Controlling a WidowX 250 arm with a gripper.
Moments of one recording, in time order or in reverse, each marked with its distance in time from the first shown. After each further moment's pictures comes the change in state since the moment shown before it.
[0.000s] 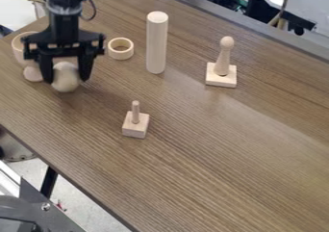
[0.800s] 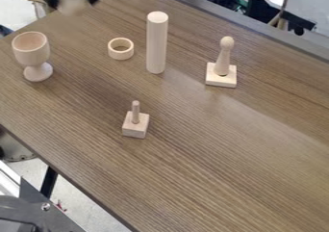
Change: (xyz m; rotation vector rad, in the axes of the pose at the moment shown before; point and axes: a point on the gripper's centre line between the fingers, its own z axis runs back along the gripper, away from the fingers) arm 0.042 0.001 0.087 -0.115 -0.225 0.043
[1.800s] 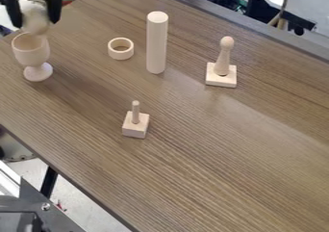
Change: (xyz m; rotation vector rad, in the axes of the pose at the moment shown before) arm 0.012 0.043 -0.046 0.111 0.067 0.090
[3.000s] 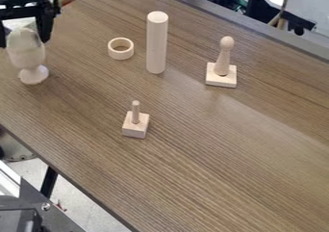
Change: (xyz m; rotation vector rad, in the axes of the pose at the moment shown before) arm -0.015 0.011 -0.017 0.041 0.050 -0.018
